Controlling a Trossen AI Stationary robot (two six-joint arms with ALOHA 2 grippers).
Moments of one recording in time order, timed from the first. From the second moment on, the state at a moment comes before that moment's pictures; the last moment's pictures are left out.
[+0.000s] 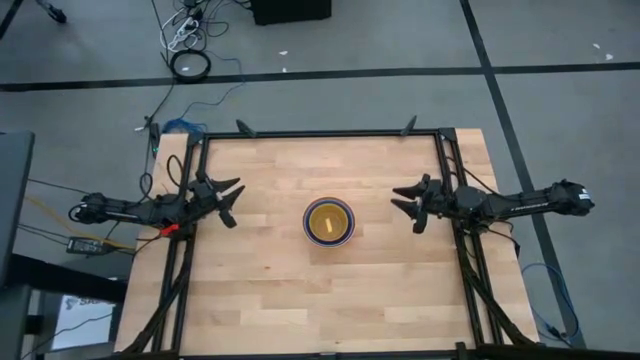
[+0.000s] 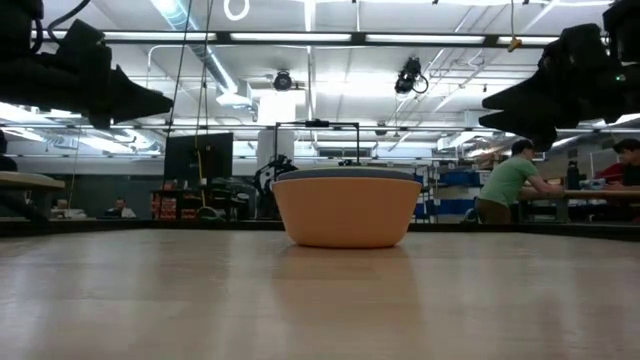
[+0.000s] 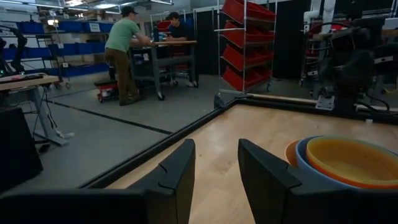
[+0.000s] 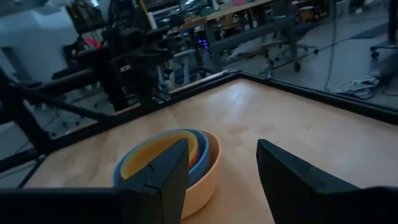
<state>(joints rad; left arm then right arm) -0.15 0.03 0.01 0.07 -0.75 0.05 0.05 0.31 0.01 0.27 0.36 0.31</state>
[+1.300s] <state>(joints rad) -0.15 0.03 0.01 0.07 -0.75 0.05 0.05 0.31 0.01 0.22 0.36 0.07</state>
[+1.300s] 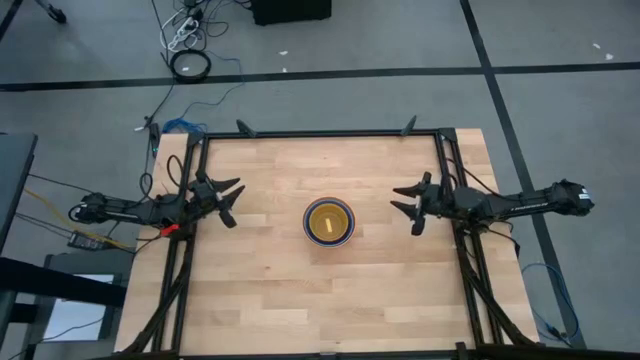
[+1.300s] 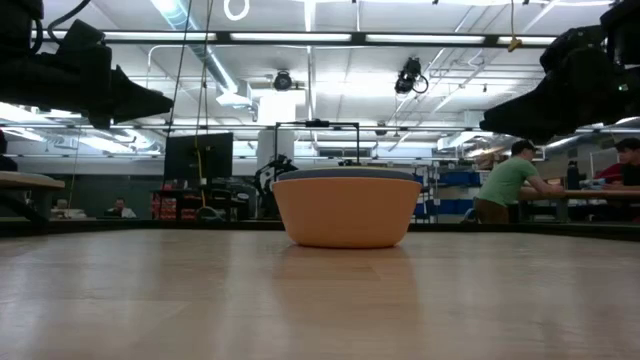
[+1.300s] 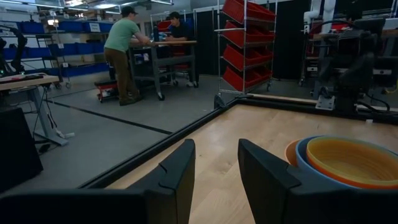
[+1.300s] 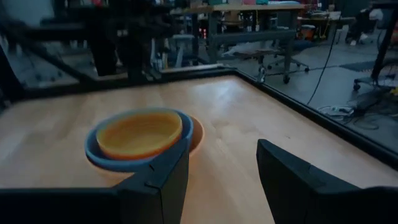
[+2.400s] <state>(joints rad) -0.18 0.03 0.01 0.02 -1.15 -0.11 0.05 0.31 0.01 0.22 0.36 0.01</state>
